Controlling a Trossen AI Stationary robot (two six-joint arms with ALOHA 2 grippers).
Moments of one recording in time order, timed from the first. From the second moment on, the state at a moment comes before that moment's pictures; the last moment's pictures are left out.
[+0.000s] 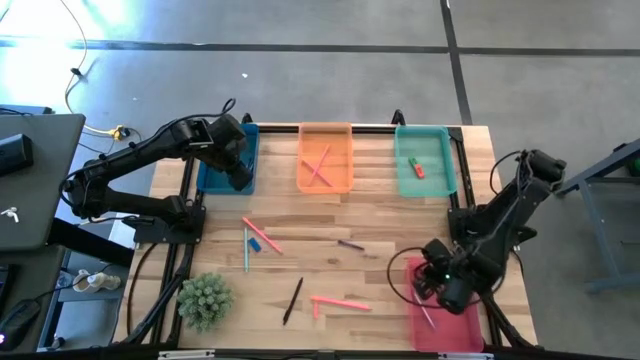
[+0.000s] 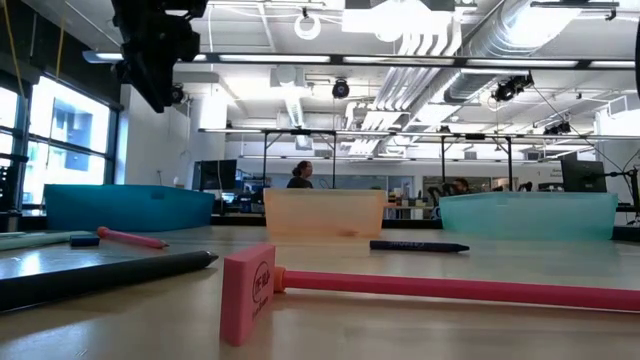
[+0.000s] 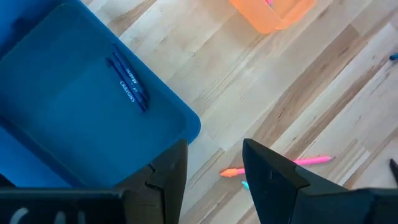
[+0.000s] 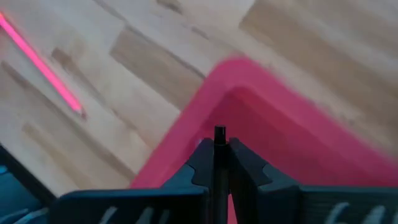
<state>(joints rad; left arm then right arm) 0.65 1.13 1.12 -1.22 0.02 -0.27 0.96 1.33 0.90 -0.99 0.32 1.89</state>
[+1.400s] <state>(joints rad) 0.12 1.21 1.12 -1.22 0.08 -0.17 1.05 1.56 0.95 -0.95 0.24 2.15</state>
